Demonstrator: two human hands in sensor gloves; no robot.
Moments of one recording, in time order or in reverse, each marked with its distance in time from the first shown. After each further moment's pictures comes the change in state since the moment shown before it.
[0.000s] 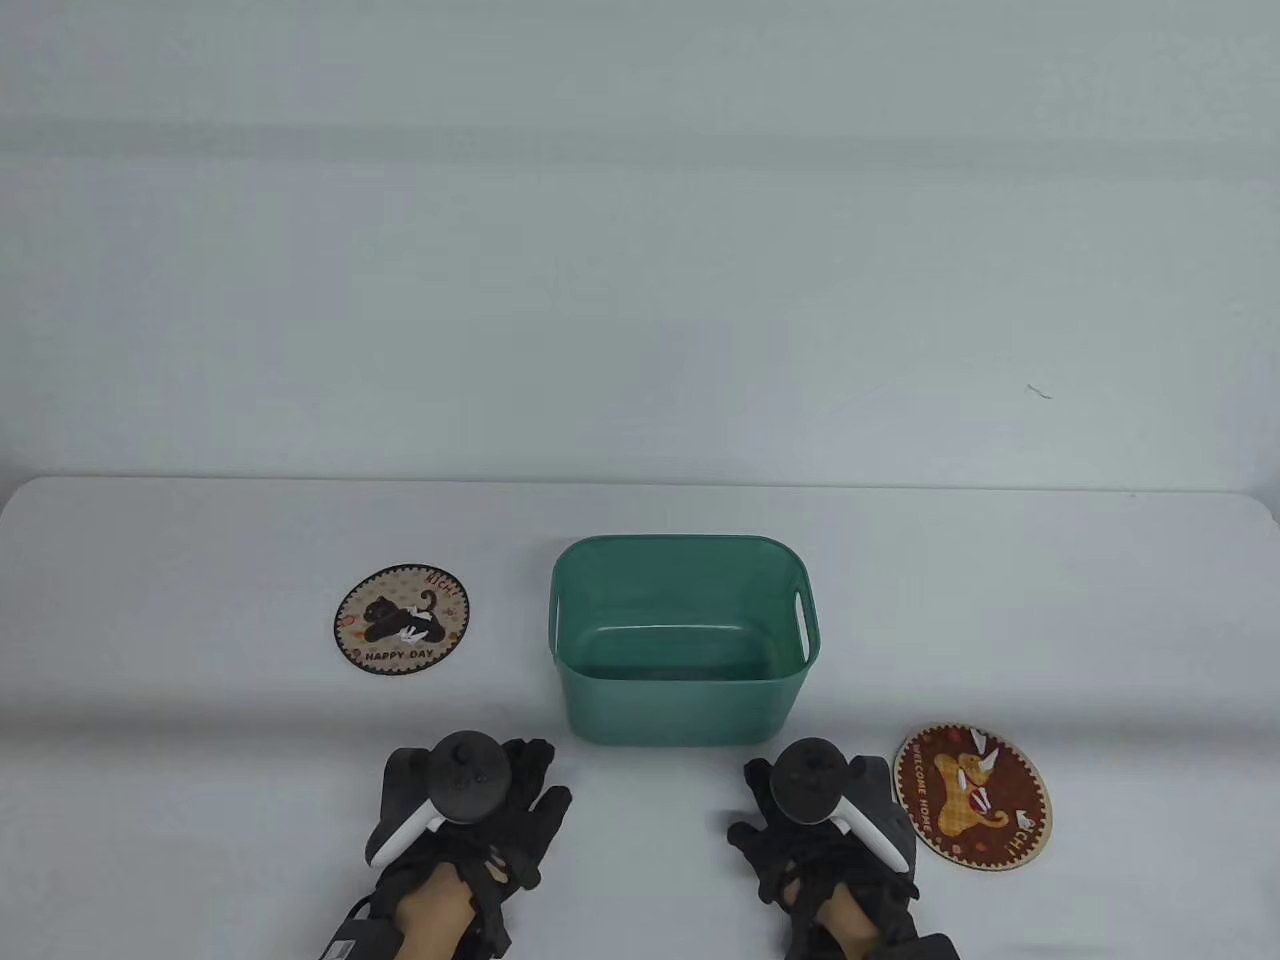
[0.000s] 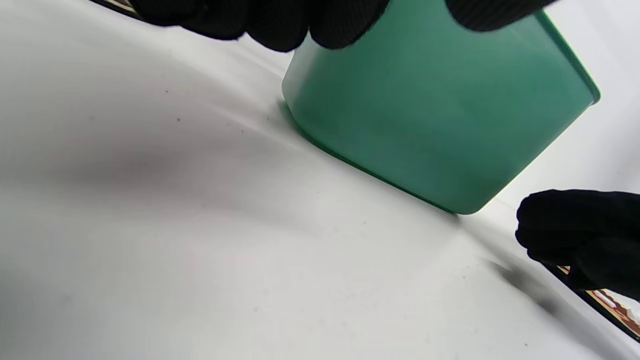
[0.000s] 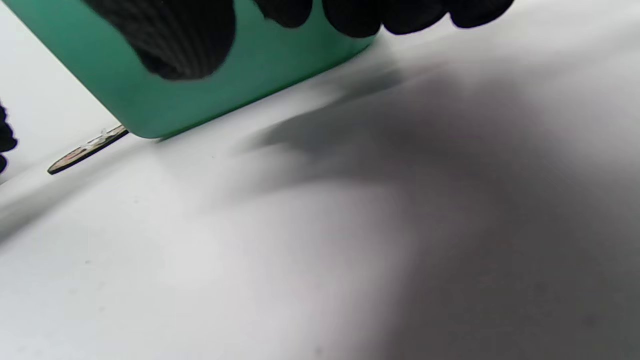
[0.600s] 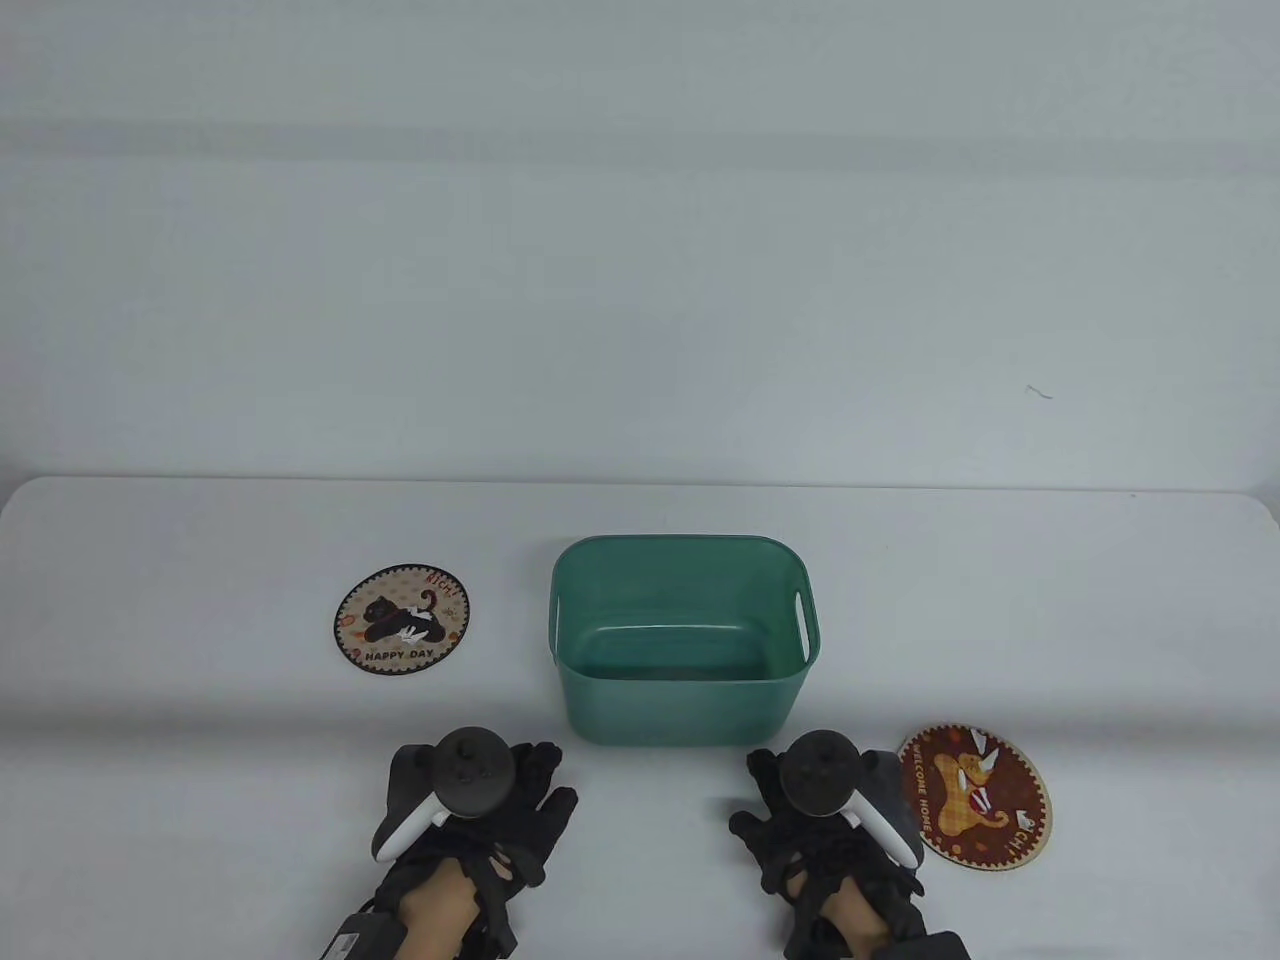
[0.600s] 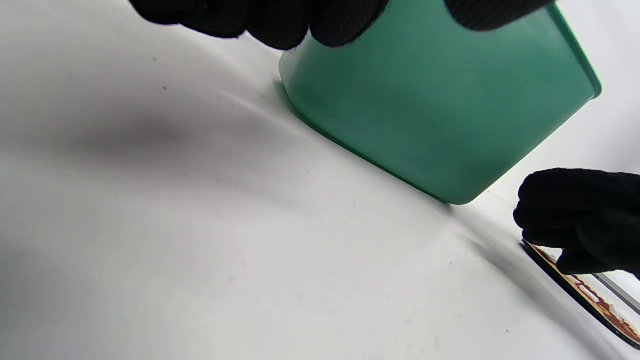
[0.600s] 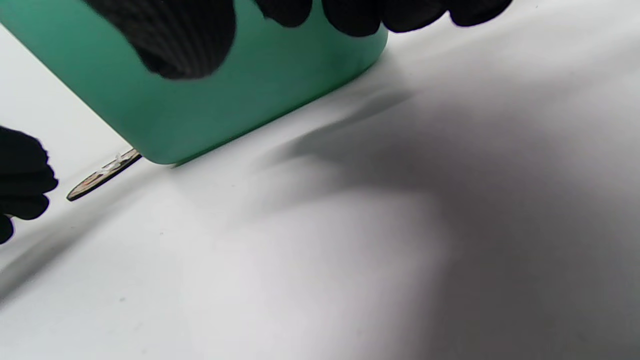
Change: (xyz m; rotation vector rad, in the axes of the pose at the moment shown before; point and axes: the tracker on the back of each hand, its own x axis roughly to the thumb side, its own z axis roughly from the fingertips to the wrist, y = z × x) left_hand 0.006 -0.001 -0.002 -0.040 -0.005 0.037; right_hand -0.001 -0.009 0.002 -0.015 -0.012 -0.061
